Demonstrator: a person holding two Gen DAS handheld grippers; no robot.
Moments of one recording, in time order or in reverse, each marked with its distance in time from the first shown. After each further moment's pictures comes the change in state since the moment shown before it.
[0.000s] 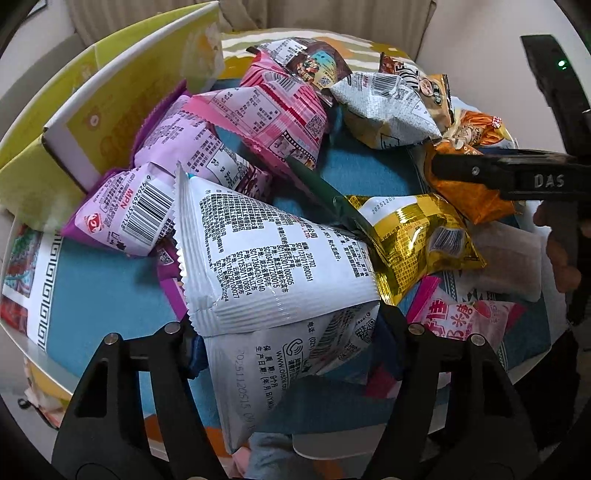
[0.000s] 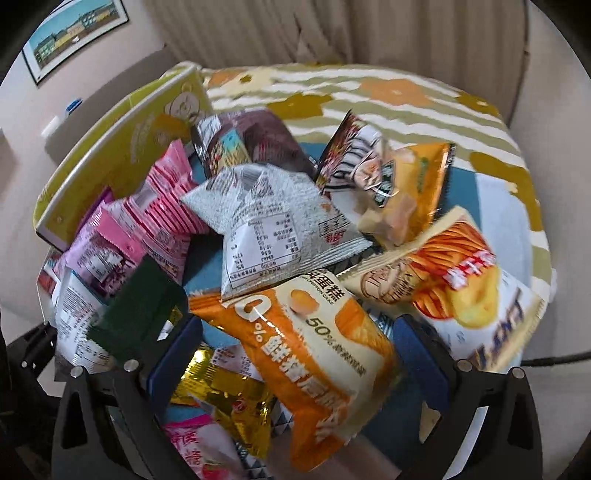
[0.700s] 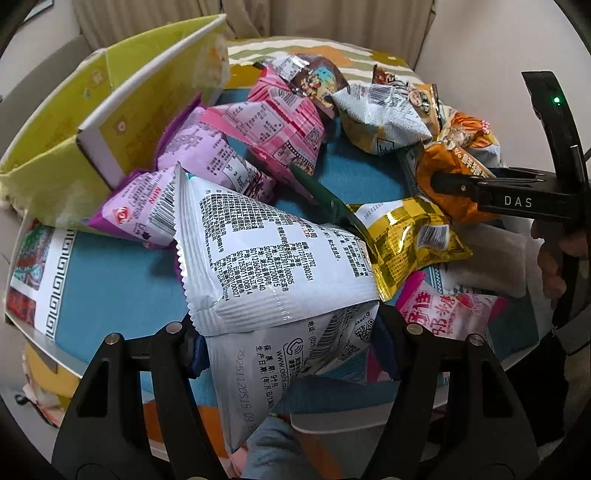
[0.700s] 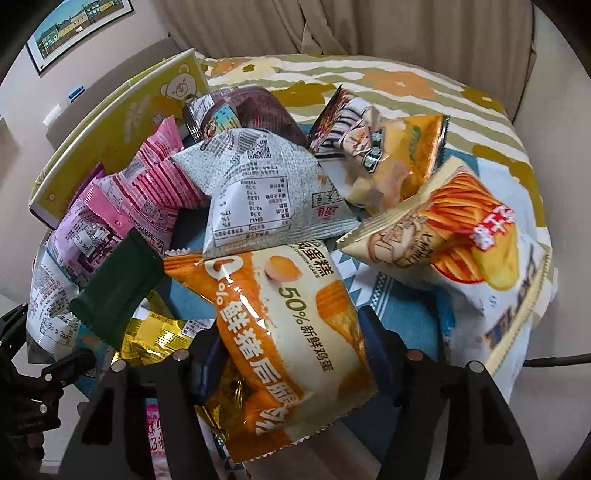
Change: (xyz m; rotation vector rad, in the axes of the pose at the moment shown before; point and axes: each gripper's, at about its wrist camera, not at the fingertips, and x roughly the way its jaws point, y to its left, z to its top) left arm -0.020 0.000 0.000 -0.009 -0.037 0.000; right arm -0.003 -0.009 -0.021 -0.004 -0.024 -0.022
